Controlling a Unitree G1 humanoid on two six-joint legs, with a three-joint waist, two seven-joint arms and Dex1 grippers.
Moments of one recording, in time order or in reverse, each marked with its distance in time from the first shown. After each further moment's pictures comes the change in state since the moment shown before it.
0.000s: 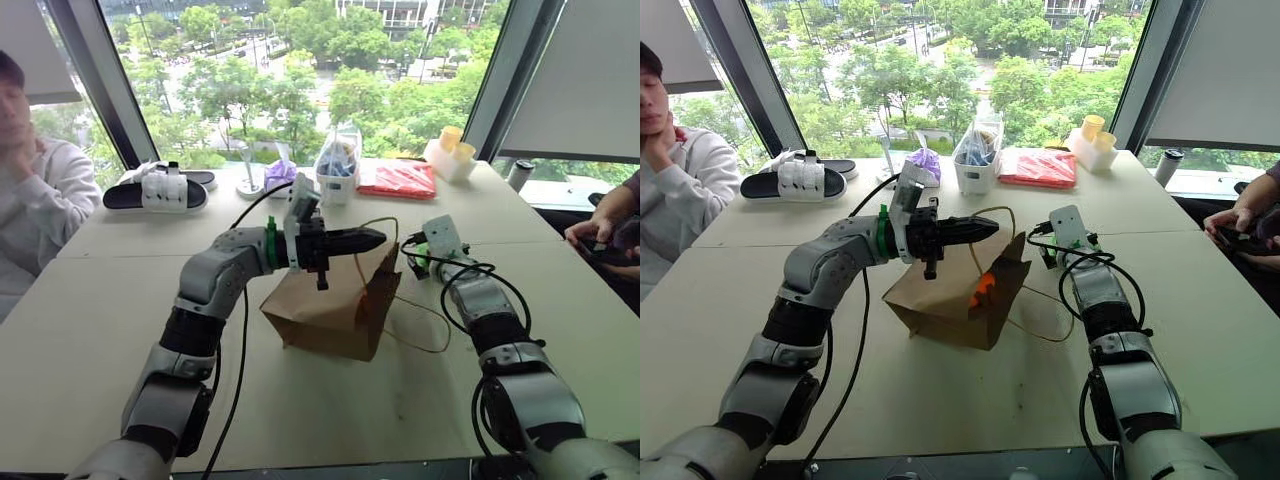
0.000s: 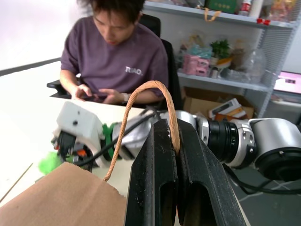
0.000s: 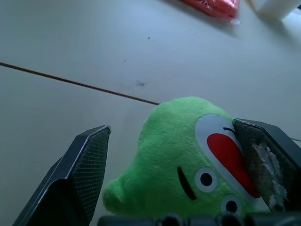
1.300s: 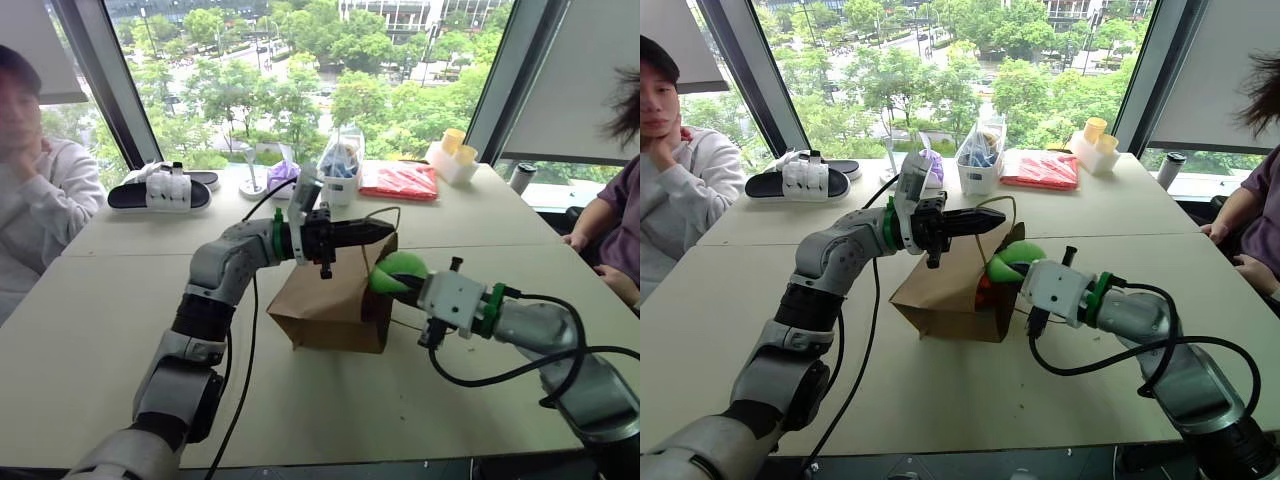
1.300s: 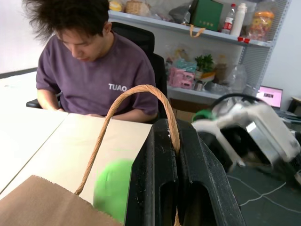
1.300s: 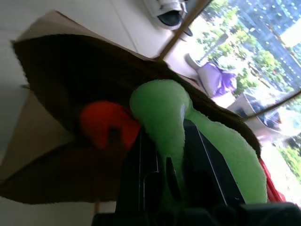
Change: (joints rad) left arm -0.089 -0.050 0.010 0.139 -0.019 0.016 -0.092; right arm 0.590 -0.420 0.178 -1.301 0.125 -0.232 0.642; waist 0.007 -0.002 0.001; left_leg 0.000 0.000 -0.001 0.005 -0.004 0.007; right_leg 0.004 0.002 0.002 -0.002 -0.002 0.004
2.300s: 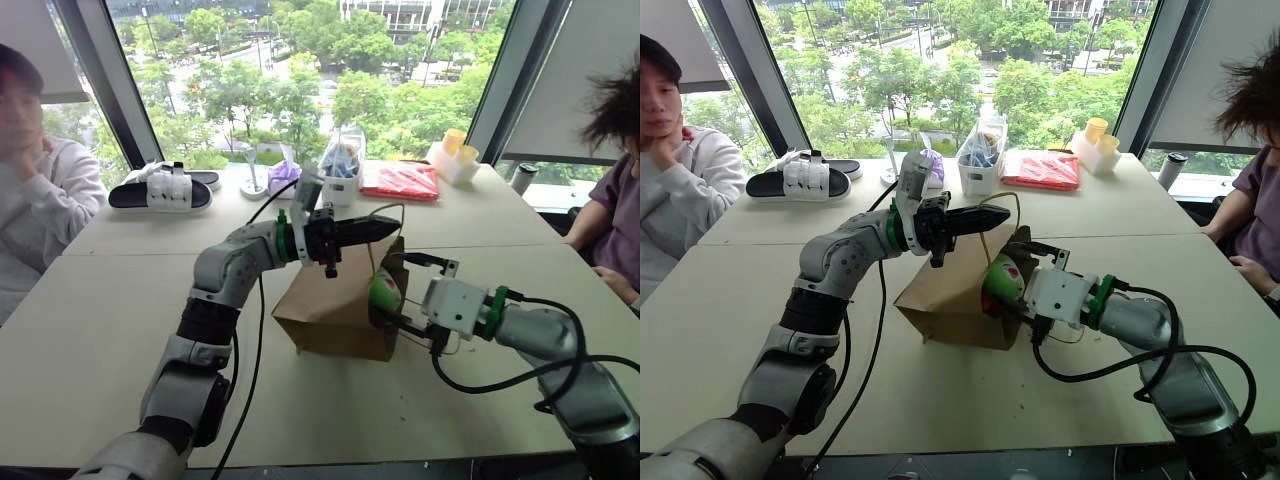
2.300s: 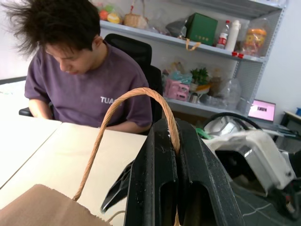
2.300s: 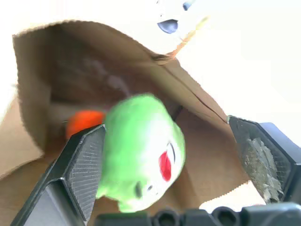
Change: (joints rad) left arm 0.018 -0.034 0.036 -0.020 -0.028 0.016 0.036; right arm 0.136 0.063 -0.196 -0.057 0.017 -0.014 0.011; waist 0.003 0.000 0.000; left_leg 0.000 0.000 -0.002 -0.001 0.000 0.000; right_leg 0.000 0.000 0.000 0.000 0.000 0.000
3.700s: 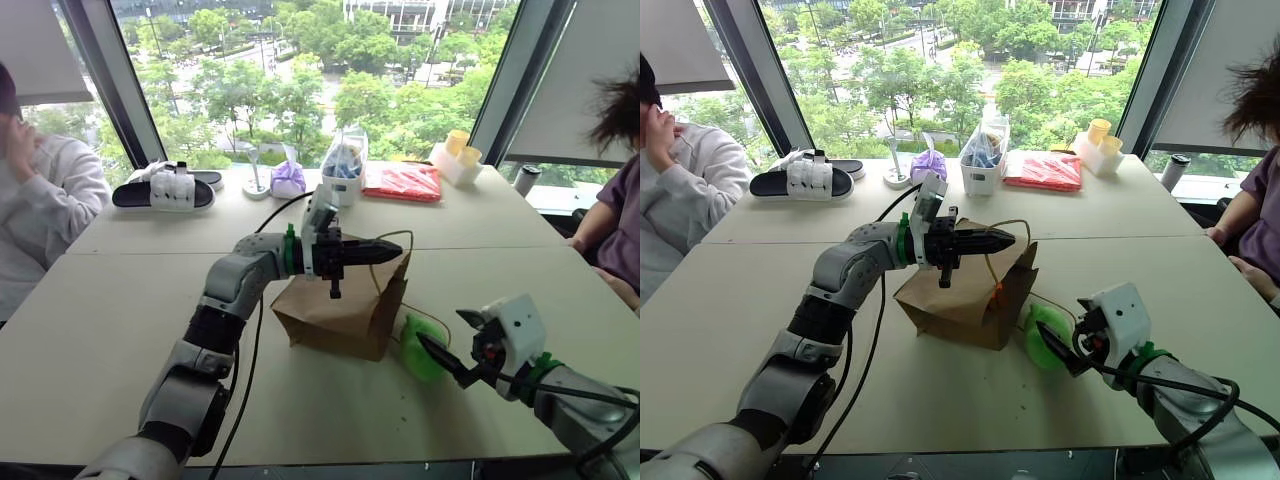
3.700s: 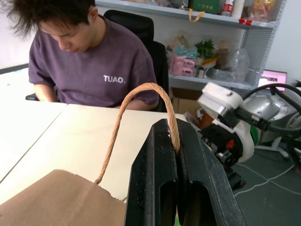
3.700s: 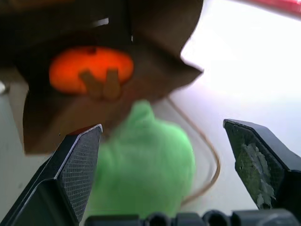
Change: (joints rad) left arm 0.036 0.000 -0.102 0.049 0.117 -0.145 -0.069; right arm 0.313 0.221 -0.273 -0.345 0.386 0.876 -0.289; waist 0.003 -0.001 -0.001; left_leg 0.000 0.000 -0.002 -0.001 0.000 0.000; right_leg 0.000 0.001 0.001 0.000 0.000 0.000
